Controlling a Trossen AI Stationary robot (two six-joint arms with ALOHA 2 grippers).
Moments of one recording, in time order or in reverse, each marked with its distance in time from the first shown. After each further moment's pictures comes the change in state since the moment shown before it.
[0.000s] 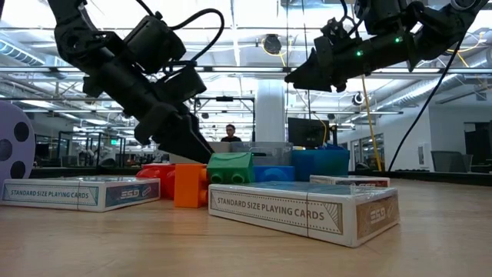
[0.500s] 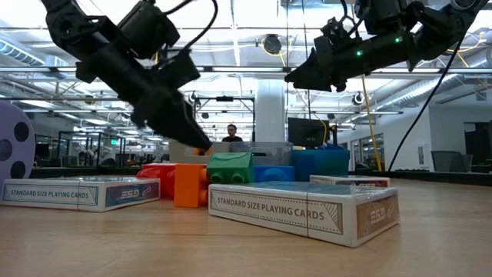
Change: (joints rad) left arm -0.013 -0.109 -0.001 -0.094 -0.066 -0.015; right arm 0.000 0.000 0.000 0.003 0.000 0.000
